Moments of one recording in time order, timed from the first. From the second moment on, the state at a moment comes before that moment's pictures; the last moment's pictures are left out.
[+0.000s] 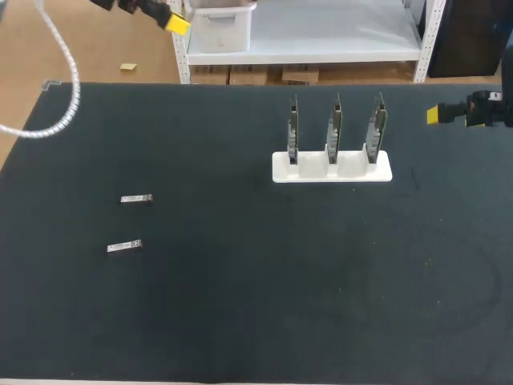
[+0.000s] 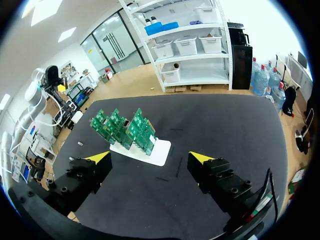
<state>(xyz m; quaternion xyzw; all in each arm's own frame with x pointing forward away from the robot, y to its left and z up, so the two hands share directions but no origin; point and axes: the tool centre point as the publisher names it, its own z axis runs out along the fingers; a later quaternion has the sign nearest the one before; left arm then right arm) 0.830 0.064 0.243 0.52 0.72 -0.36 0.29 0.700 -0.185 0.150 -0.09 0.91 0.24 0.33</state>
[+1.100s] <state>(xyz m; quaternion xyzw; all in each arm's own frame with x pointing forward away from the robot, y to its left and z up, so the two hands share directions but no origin) 0.798 -0.071 0.209 0.51 0.52 -0.51 0.46 0.700 -0.185 0.150 -0.09 0.91 0.24 0.33</state>
